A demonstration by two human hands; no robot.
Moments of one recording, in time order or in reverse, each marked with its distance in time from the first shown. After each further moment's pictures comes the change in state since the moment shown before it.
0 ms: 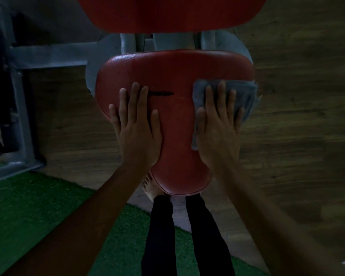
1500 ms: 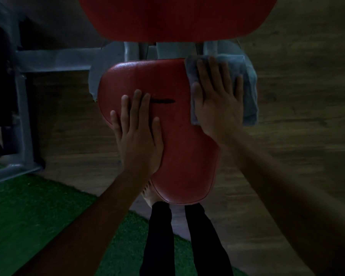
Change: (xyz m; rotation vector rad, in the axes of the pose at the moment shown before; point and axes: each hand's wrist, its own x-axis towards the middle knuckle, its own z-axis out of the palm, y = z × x) left_hand -0.001 0.001 0.003 0.023 0.013 -0.010; right_hand 0.079 0.001 -0.003 -0.215 0.087 -0.211
